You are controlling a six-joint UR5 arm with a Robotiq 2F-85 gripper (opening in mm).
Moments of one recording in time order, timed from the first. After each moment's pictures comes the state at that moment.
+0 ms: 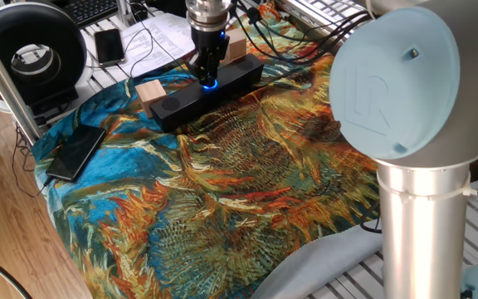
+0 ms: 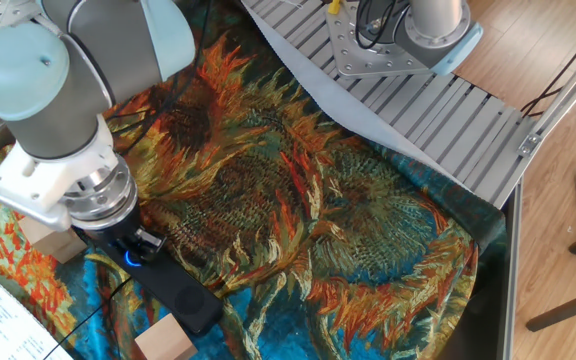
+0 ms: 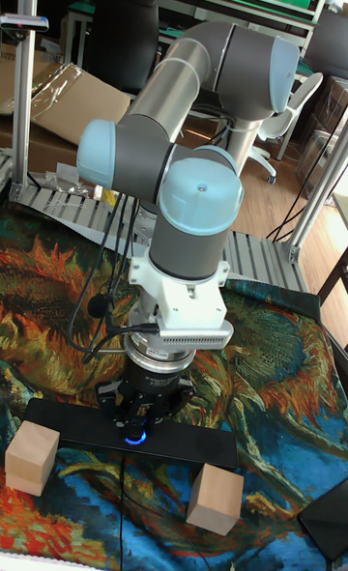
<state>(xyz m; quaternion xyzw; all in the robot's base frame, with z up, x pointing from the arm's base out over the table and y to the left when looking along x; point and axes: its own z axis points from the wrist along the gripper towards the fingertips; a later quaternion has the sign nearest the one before) 0.709 -0.008 0.058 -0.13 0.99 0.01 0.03</state>
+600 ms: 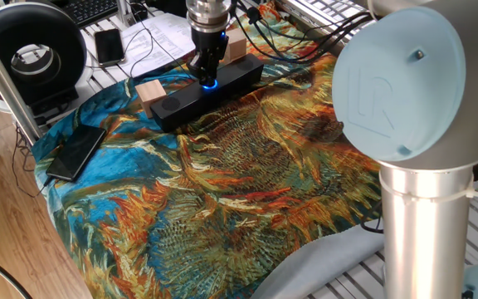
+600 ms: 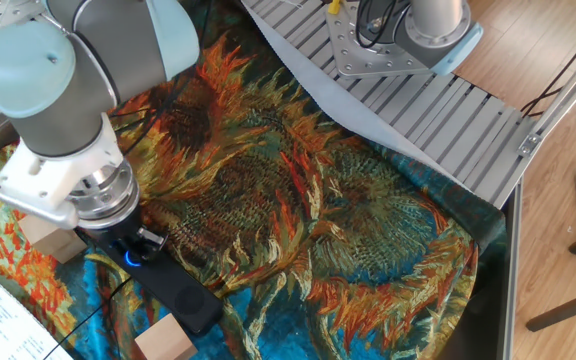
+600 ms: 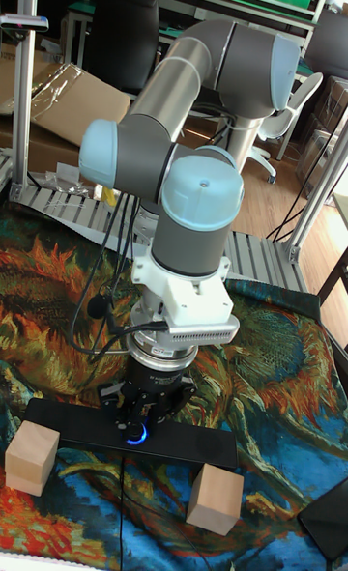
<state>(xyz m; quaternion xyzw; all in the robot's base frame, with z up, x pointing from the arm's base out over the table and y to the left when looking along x) 0.713 -0.004 0.060 -0.18 0.98 0.01 0.04</state>
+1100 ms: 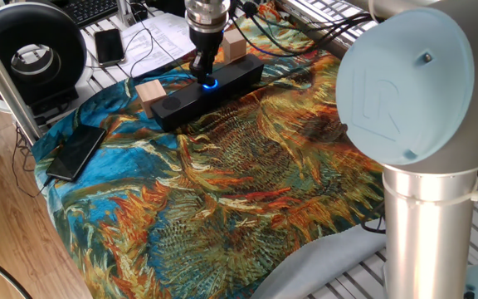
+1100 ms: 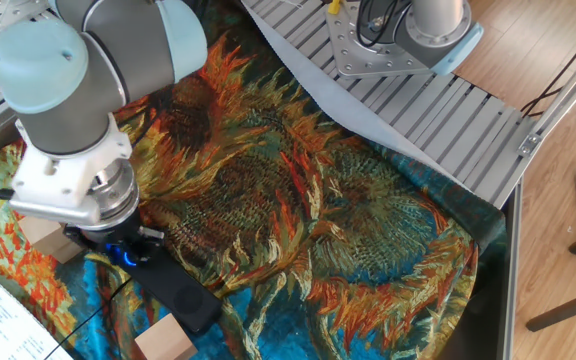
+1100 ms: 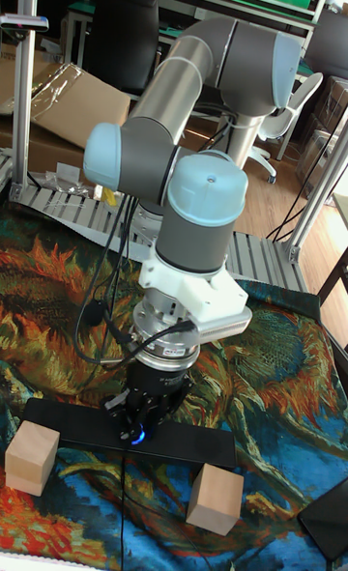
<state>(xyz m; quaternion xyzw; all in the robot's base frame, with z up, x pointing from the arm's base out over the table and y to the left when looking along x) 0.721 -0.007 0.061 -0.30 0.95 -0.02 0.06</state>
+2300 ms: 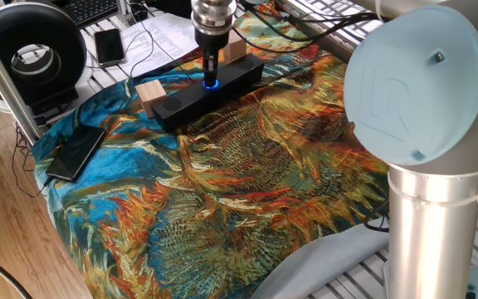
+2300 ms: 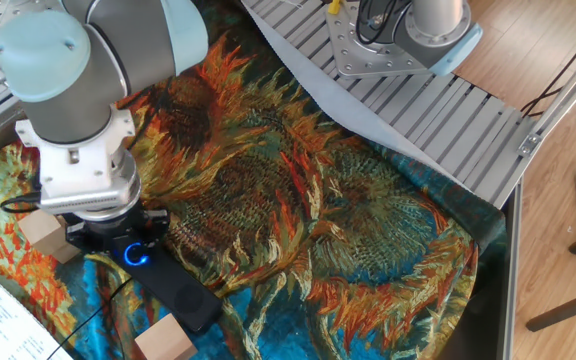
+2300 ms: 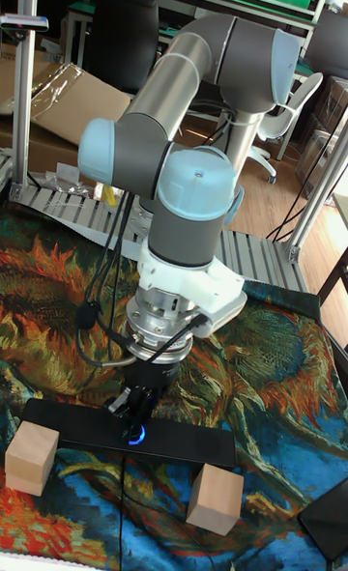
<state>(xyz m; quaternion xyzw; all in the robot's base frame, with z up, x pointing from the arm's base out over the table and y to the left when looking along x) 0.708 -0.016 0.062 -0.45 0.89 -0.02 0.05</state>
